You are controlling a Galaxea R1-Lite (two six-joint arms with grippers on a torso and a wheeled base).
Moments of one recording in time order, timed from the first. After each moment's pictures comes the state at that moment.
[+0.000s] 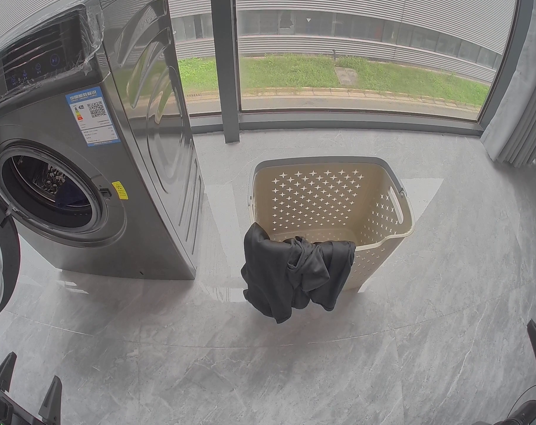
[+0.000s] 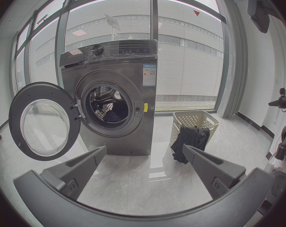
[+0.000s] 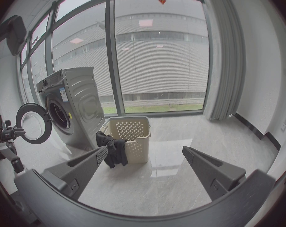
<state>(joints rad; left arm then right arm) 0.00 0.02 -0.02 0.00 -0.02 -0.01 0.07 0.28 -0.25 -0.01 0.03 0.02</state>
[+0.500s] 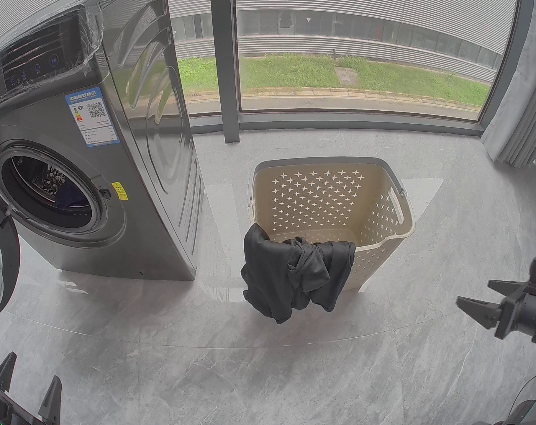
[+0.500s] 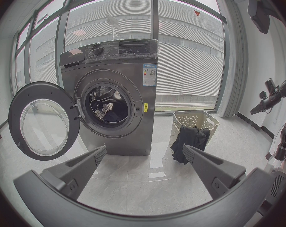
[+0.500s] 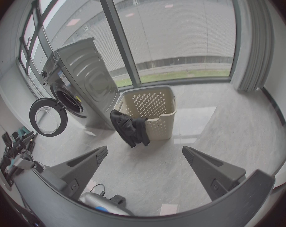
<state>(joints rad) 0.00 0.02 -0.02 0.00 -0.02 -0.01 0.29 0.99 -0.34 -0.28 0.05 0.14</state>
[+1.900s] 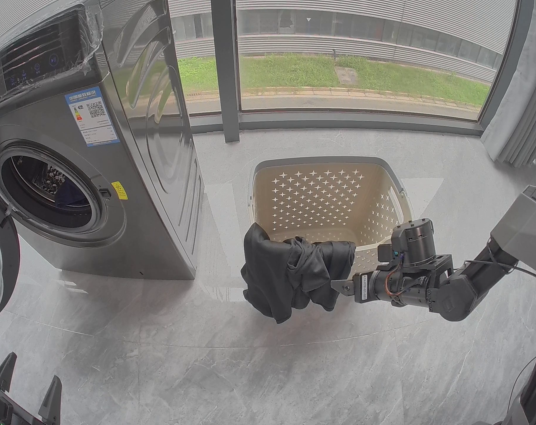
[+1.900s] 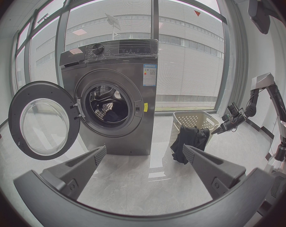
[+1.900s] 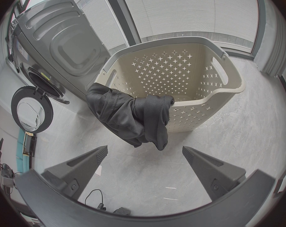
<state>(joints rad) 0.00 0.02 -0.02 0.00 -0.01 -0.02 0.45 2.07 -0.81 -0.66 -0.01 0.24</state>
